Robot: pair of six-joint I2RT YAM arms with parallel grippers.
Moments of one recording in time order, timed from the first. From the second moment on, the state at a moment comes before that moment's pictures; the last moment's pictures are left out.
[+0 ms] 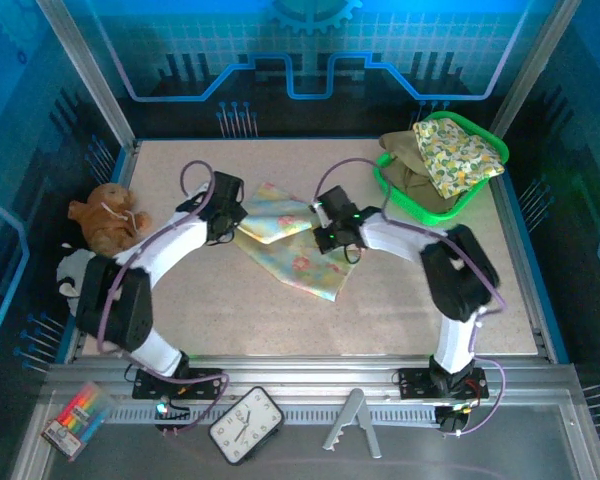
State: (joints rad) left arm -0.28 1.53 1.09 -0.51 -0.26 -1.03; right arm 0.59 1.81 1.20 -0.40 0.00 0.10
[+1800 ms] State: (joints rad) left arm -0.22 1.22 0.88 -0.63 -0.32 -1.03; right arm 0.65 1.72 1.08 -0.65 -0.35 -0.77
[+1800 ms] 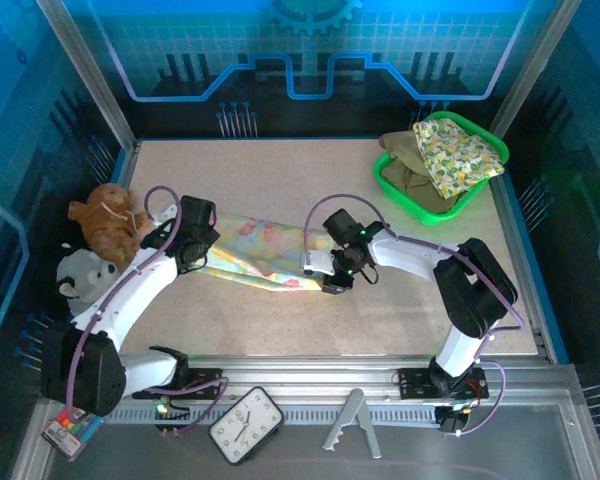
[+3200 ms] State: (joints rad) left arm -0.22 0.97 1.47 -0.74 -0.23 -0.77; right arm 0.58 1.12 1.39 -0.71 -0.23 -0.77
